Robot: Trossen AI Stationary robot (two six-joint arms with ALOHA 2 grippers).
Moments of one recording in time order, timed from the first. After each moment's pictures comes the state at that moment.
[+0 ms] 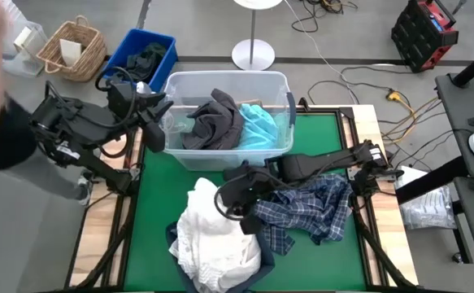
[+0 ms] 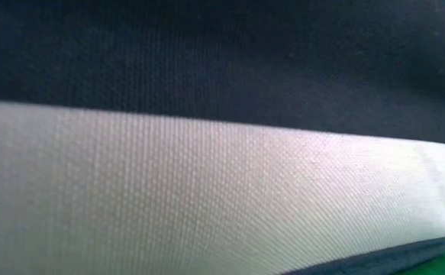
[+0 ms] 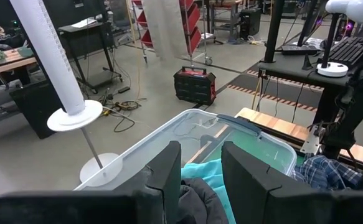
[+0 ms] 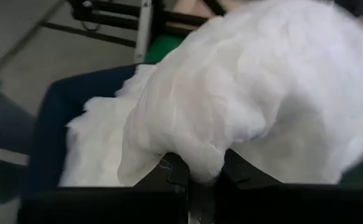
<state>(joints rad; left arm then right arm) -0.34 1.45 2.33 -1.36 -1.03 -0.38 0.22 1.87 2.00 -0.74 -0.18 -0.03</state>
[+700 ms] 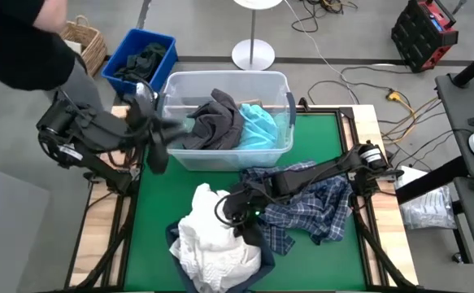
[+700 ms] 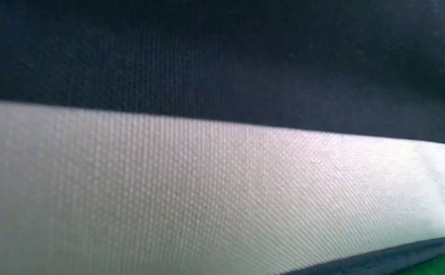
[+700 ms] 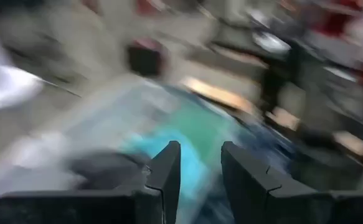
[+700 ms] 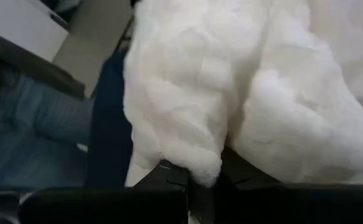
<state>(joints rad) -0.34 1.49 2.33 -1.38 -0.79 -0.47 0.23 1.87 1.57 -0.29 -0.50 0.29</state>
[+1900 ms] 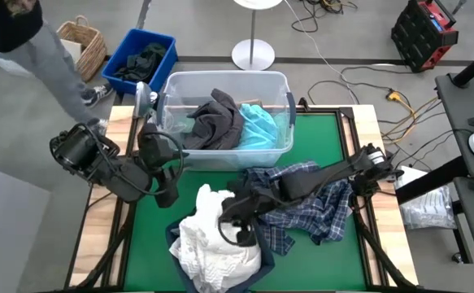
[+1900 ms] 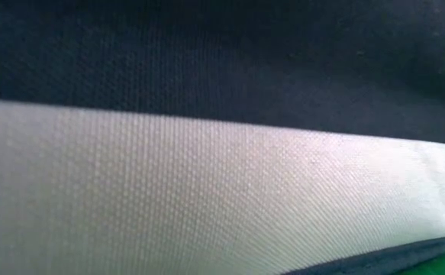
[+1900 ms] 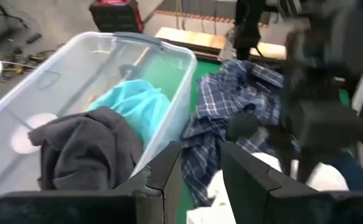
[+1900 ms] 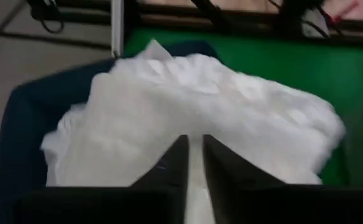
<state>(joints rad) -0.54 1.60 2.33 -1.57 -0.75 -0.61 0.31 1.85 1.87 -0.64 0.02 0.12</state>
